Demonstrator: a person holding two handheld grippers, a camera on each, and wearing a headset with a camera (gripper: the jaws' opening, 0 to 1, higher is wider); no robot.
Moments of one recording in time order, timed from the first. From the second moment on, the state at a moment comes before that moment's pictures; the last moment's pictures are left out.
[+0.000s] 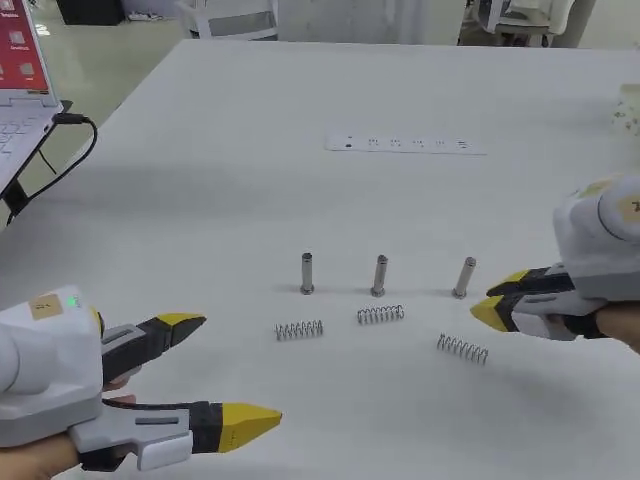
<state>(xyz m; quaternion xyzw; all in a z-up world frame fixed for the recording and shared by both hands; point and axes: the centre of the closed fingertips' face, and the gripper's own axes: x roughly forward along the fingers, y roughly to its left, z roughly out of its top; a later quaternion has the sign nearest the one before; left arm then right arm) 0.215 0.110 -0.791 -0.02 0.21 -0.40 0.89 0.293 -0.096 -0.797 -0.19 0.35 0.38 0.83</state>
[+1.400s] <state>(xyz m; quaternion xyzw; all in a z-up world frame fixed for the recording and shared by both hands) 0.217 0.112 -0.790 -0.02 0.20 -0.39 0.90 0.284 -0.073 -0.860 -0.32 0.45 0.45 0.71</state>
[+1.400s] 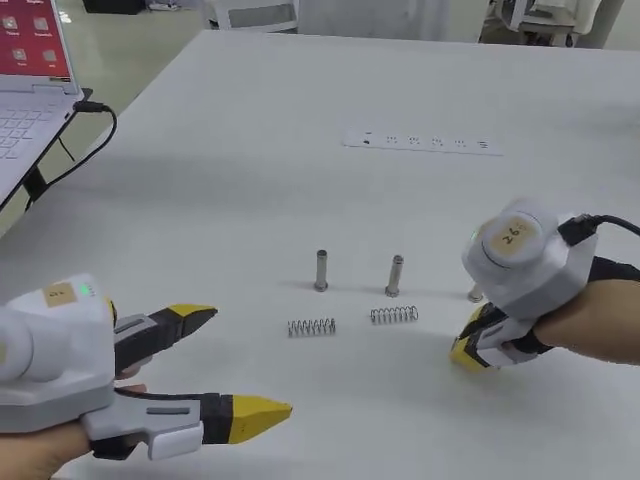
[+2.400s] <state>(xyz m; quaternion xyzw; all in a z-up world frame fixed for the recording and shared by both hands) 0.215 0.109 -0.790 -0.01 0.20 -0.40 0.89 0.283 -0.062 -0.828 -0.27 0.42 0.45 0.74</state>
